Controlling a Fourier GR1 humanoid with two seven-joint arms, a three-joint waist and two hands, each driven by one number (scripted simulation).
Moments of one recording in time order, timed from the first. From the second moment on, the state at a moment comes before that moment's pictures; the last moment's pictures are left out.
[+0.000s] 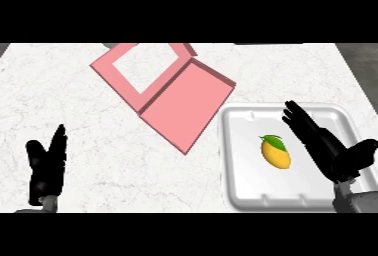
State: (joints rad) left arm 0.02 0.36 -0.10 -1.37 0.19 0.40 0.16; right arm -0.09 -0.42 0.17 -1.49 -0.36 0.13 0.02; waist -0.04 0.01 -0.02
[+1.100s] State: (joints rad) left arm 0.82 0.59 -0.57 -1.99 0.21 0.28 0.47; right arm -0.18 -0.77 0.27 -1.62 0.26 0.00 -0.14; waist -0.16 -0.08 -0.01
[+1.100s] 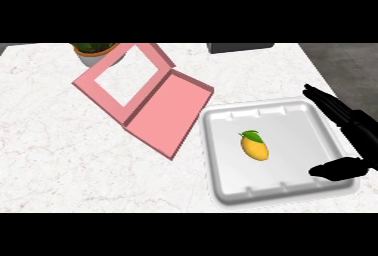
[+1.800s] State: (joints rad) left arm 0.78 0.59 -0.63 -1.93 0.18 0.29 0.35; right arm -0.15 -0.86 0.38 -1.70 0.36 0.12 -0.05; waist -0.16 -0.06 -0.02
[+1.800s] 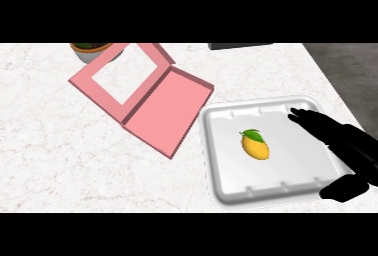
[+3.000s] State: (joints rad) left arm 0.68 0.61 -0.71 -1.83 0.15 0.30 0.15; right arm -0.17 -0.77 0.47 -1.72 0.44 0.13 0.18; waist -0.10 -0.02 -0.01
